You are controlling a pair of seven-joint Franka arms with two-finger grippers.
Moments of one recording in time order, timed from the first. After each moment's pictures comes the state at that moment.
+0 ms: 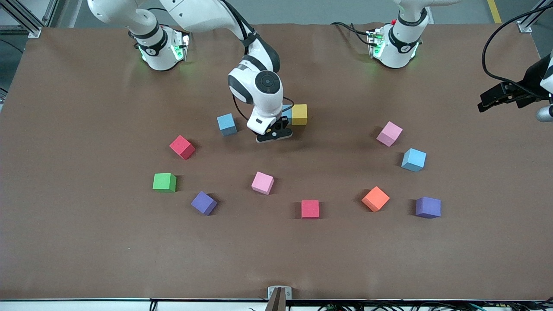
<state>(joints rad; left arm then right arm) 0.02 -0.02 -0.04 -1.58 0.00 1.49 -0.10 0.89 0.58 -0.01 -1.82 0.00 2.36 0.65</state>
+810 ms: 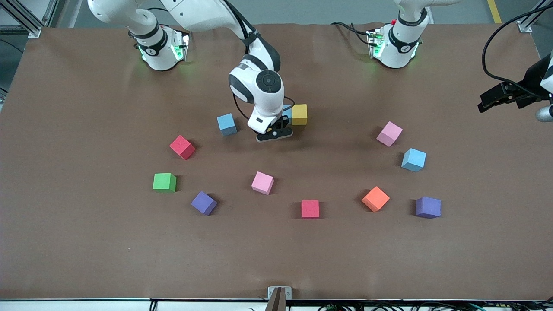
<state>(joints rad) 0.02 -0.02 -0.04 -1.58 0.00 1.50 -0.10 0.89 0.58 -0.01 -1.81 0.00 2.35 0.66</state>
